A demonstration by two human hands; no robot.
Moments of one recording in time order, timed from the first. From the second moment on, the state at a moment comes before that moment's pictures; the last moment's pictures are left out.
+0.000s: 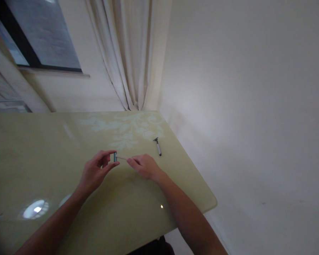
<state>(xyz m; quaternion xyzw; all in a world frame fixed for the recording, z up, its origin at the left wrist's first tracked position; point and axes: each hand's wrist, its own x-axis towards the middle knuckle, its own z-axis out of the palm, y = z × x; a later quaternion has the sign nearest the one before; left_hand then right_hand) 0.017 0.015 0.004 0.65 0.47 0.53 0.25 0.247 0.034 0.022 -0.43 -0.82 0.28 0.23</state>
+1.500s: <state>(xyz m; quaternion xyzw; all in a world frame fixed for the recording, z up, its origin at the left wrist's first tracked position) 0.020 0.013 0.009 0.66 0.48 0.51 0.28 0.245 0.033 0.023 -0.45 -0.81 0.28 0.25</state>
